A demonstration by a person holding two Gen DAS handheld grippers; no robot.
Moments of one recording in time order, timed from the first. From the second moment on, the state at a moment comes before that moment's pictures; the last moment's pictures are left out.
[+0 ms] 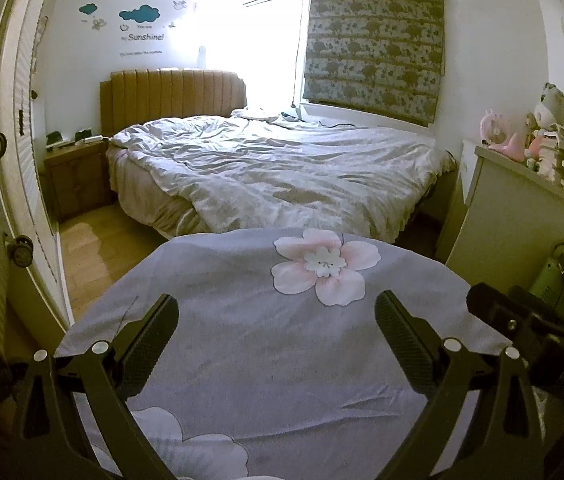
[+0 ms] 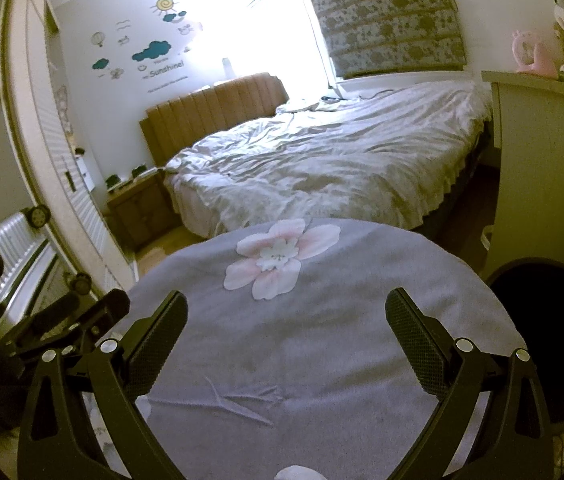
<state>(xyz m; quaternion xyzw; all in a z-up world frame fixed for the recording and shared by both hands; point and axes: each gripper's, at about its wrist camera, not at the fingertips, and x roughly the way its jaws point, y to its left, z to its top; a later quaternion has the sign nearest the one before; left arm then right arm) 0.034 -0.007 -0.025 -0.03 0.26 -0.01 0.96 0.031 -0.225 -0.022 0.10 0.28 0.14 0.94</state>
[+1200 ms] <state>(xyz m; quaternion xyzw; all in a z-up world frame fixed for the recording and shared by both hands) 0.035 -0.007 -0.034 -0.03 0.27 -0.01 0.96 0.026 -0.223 -0.025 0.10 0.29 0.14 0.94</state>
